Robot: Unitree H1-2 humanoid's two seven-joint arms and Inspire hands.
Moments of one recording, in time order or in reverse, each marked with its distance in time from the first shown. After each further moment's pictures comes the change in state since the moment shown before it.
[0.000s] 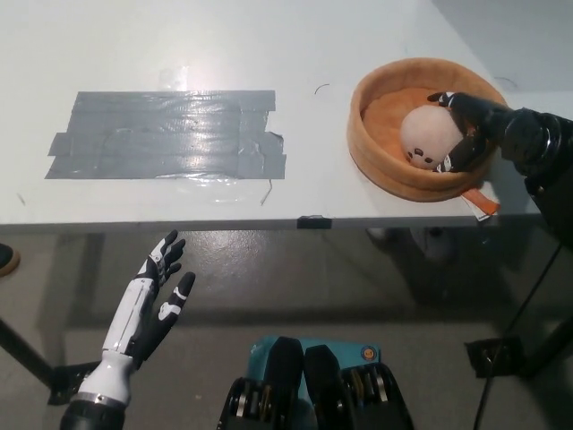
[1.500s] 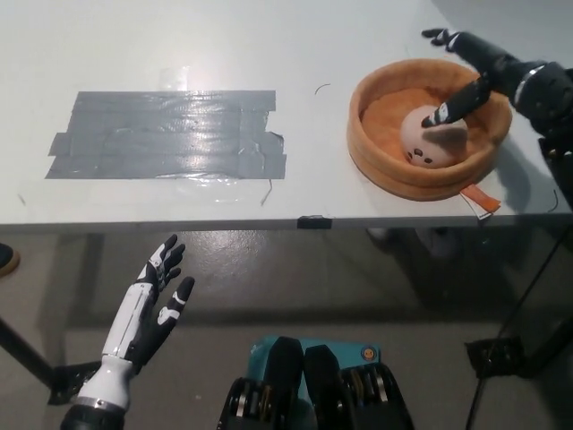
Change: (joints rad) left_arm 0.013 0.000 -0.001 0.000 -0.002 0.000 0.000; right_arm -0.021 -0.014 -0.073 -0.163 0.133 0.068 -0.005
